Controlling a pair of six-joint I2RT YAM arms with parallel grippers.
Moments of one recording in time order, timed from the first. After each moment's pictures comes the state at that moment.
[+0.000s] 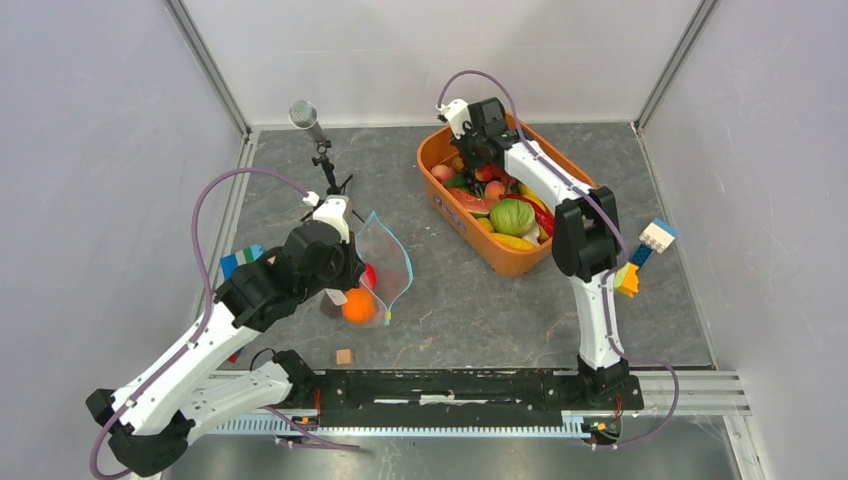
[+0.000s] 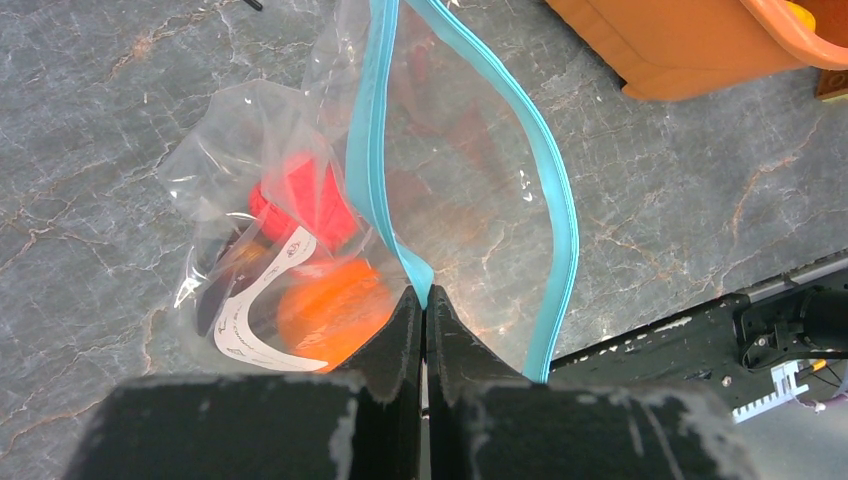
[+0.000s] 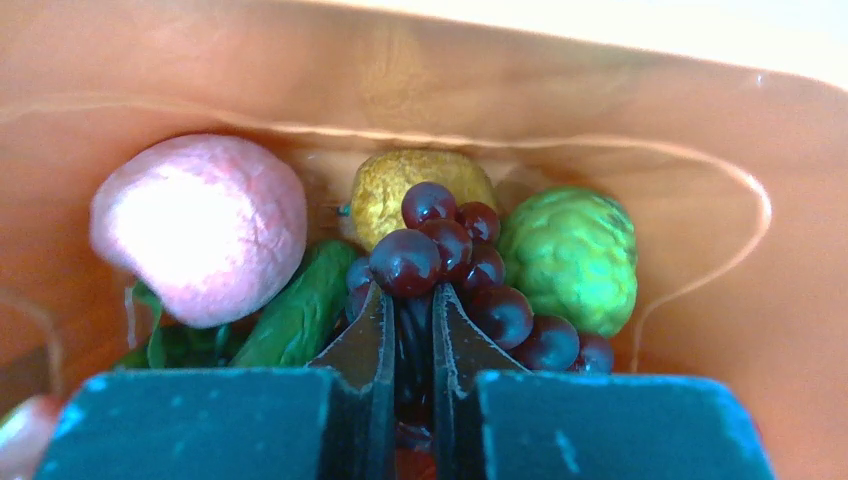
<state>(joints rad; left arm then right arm) -0.77 0.84 1.03 -0.88 -0.25 -0.52 0.42 2.27 2.01 -0.49 -0.01 -0.38</state>
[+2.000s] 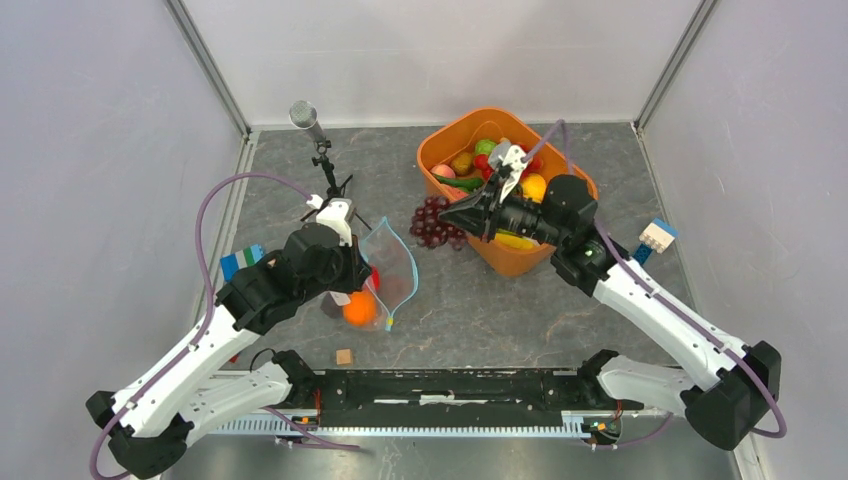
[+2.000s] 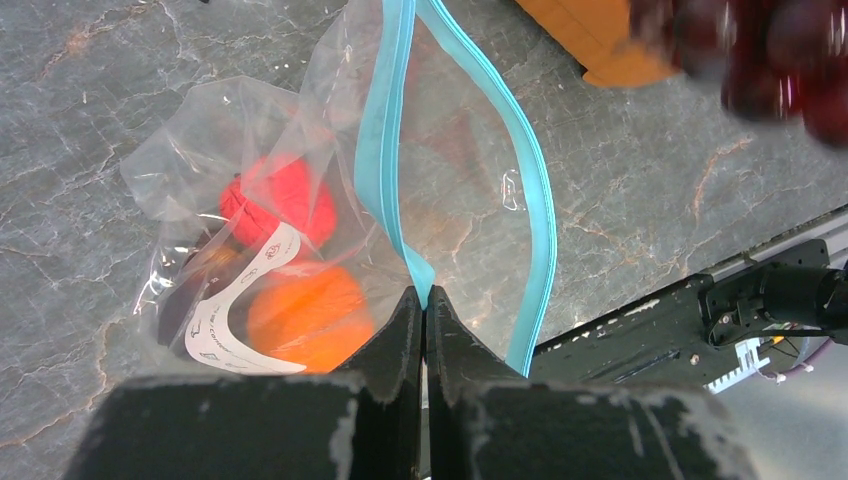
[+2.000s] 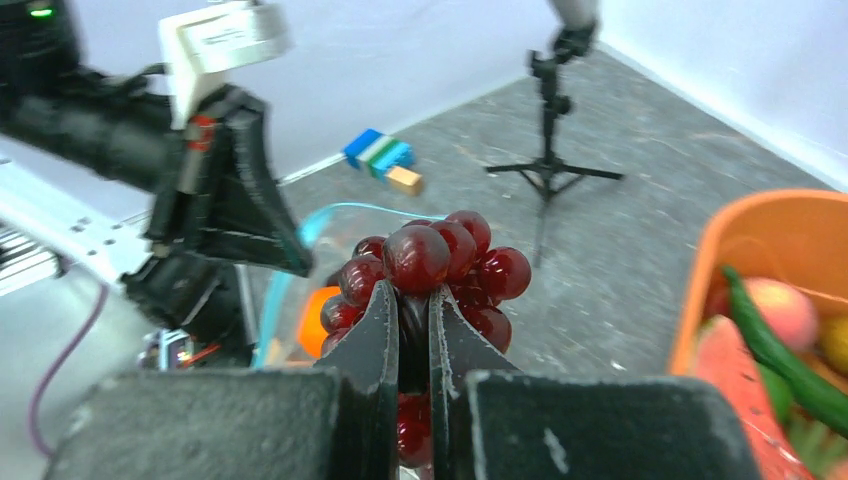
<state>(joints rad) -0.77 0.82 0.99 -0.83 -0.18 -0.53 0.61 1.11 0.98 0.11 -0.52 0.17</state>
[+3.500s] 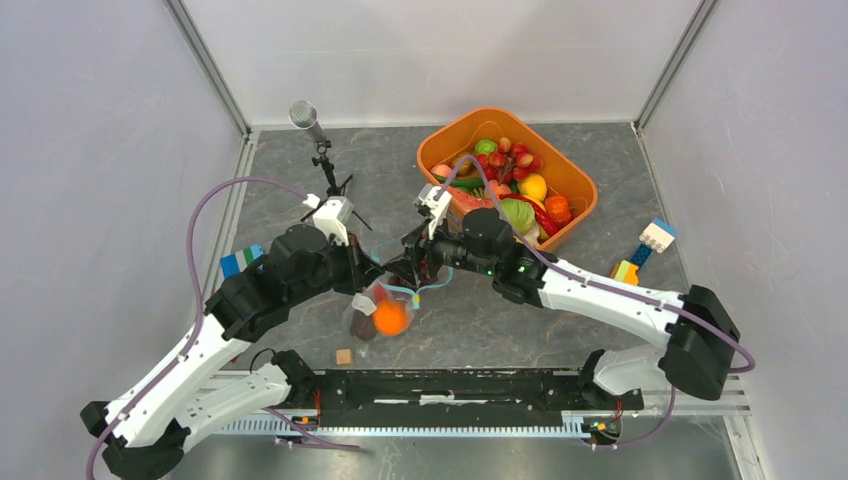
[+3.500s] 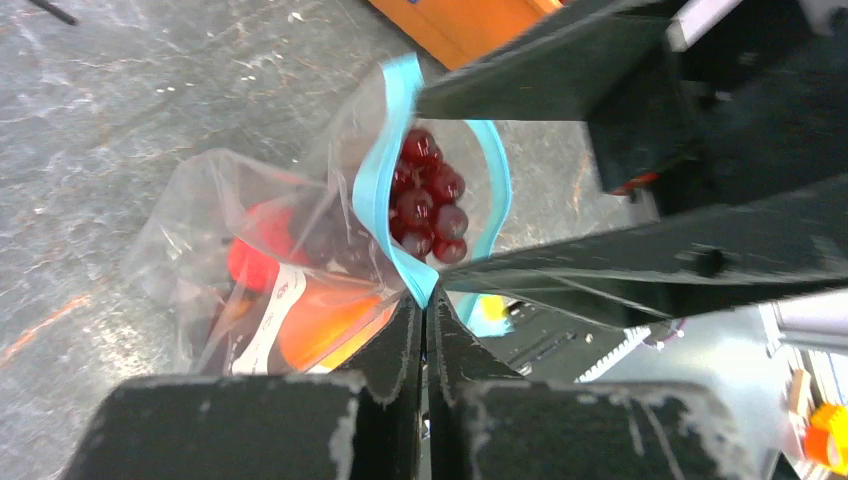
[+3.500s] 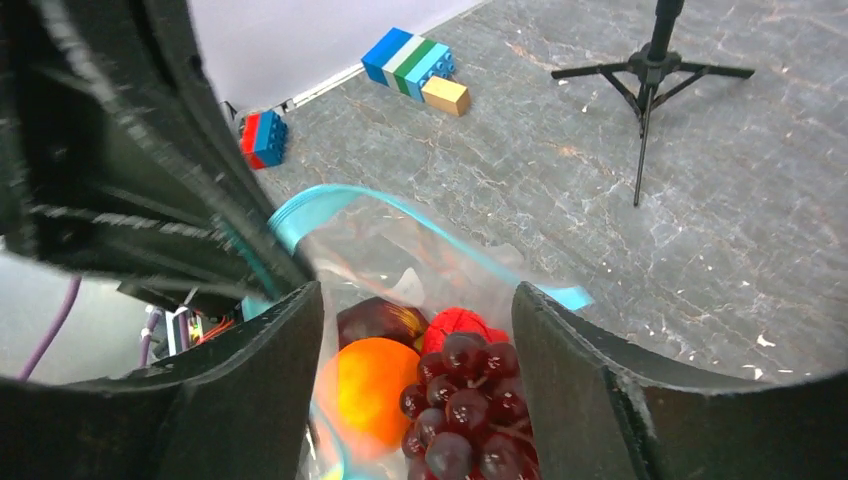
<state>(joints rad) -0.77 0.78 0.99 -0.74 -0.03 -0.60 0.99 1.37 0.96 0.21 -0.21 0.22</state>
